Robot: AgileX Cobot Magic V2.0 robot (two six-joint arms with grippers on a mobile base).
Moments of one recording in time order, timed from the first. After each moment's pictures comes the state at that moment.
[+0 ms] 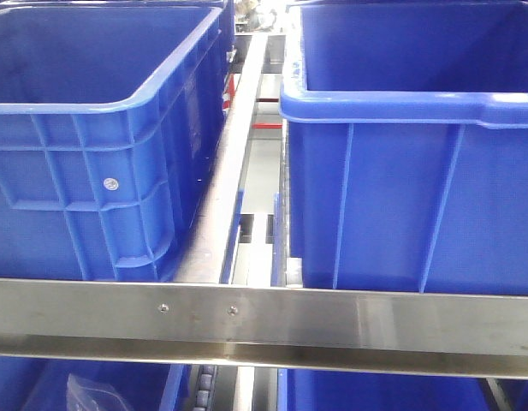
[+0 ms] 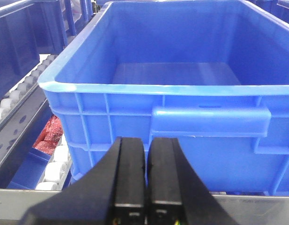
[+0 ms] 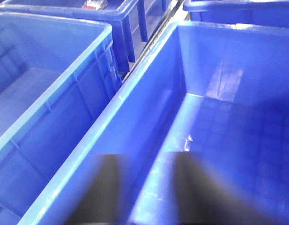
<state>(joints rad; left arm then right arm) -0.06 -0.01 0.01 0.01 0.13 -0.02 0.35 1.13 -0.91 0.06 0.09 0.05</state>
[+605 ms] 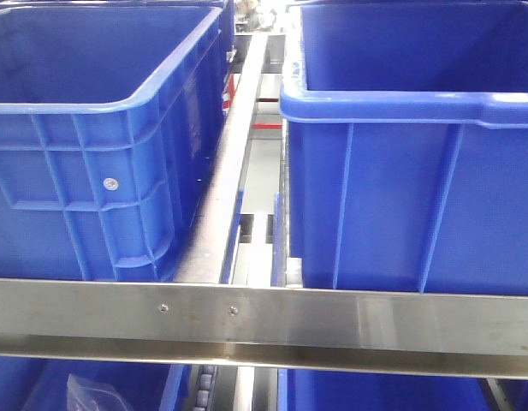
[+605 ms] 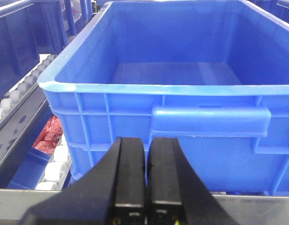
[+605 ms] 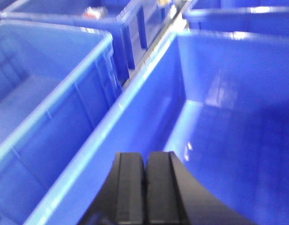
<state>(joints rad) -0.06 -0.01 0.01 0.01 0.13 -0.02 0.35 1.13 -0.91 0.05 0.05 0.05</state>
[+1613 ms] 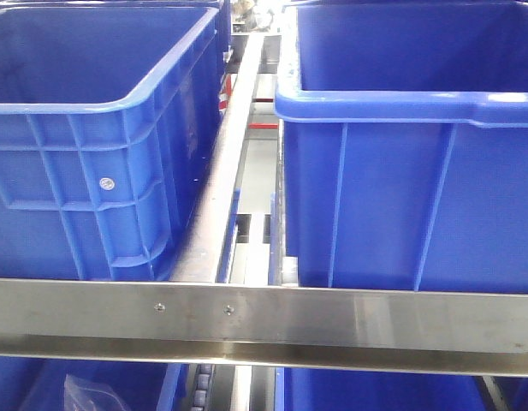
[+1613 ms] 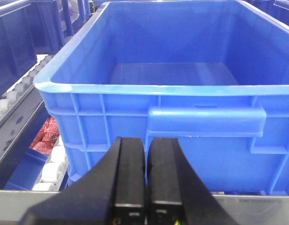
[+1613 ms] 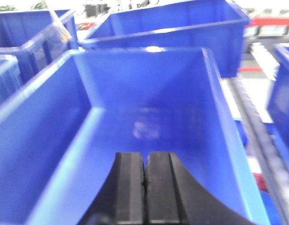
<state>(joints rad) -0.06 -0.01 0.01 0.01 0.13 -0.02 0.02 0.39 -0.33 0.03 0.04 0.05</state>
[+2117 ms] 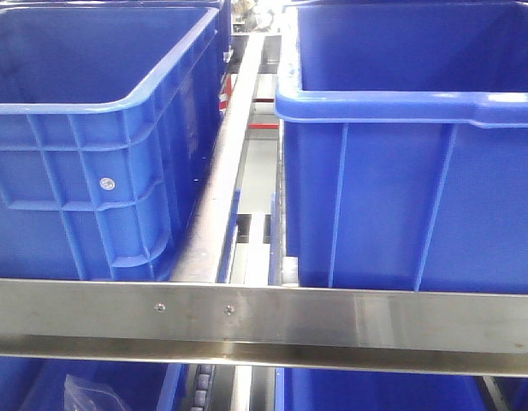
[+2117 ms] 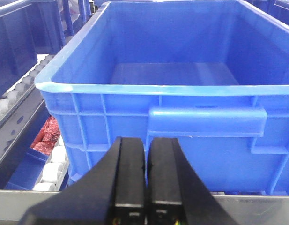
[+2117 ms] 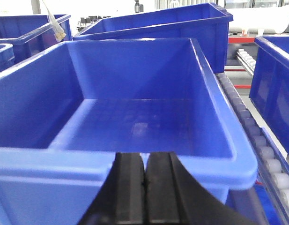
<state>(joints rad) -0.06 -0.01 0.01 0.01 0.13 -0.02 0.00 0.01 -0.05 0.03 0.04 0.05</state>
